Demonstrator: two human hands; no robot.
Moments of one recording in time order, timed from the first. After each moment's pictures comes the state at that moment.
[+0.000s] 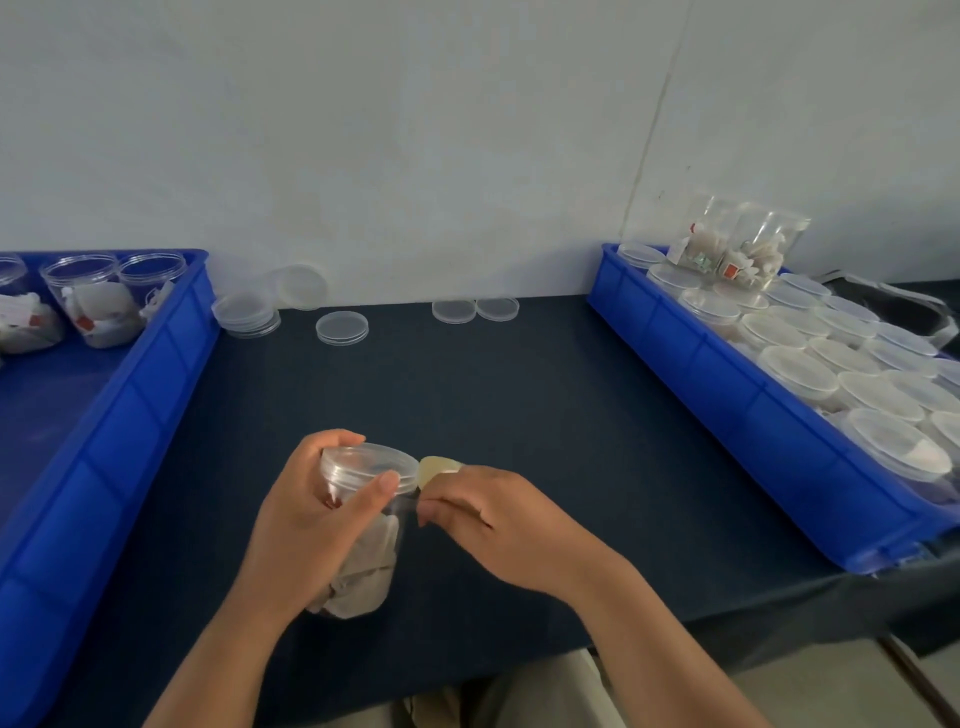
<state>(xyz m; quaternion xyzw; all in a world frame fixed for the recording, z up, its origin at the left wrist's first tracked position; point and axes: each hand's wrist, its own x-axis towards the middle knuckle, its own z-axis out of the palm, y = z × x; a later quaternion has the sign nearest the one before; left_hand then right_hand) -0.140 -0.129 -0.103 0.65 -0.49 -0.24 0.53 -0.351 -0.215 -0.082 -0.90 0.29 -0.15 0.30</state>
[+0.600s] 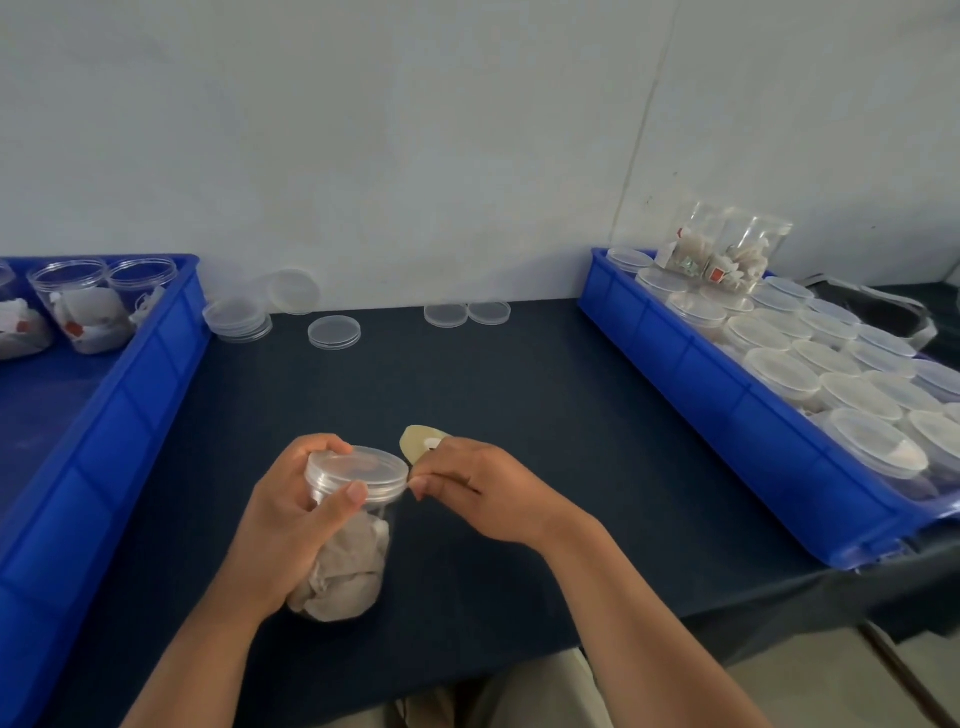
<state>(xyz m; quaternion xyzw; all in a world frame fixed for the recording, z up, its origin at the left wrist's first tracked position) -0.125 -0.134 -0.106 0.58 -0.51 -0.29 0.56 -0.335 -0.257 -0.101 -0.90 0.25 -0.20 0.31</state>
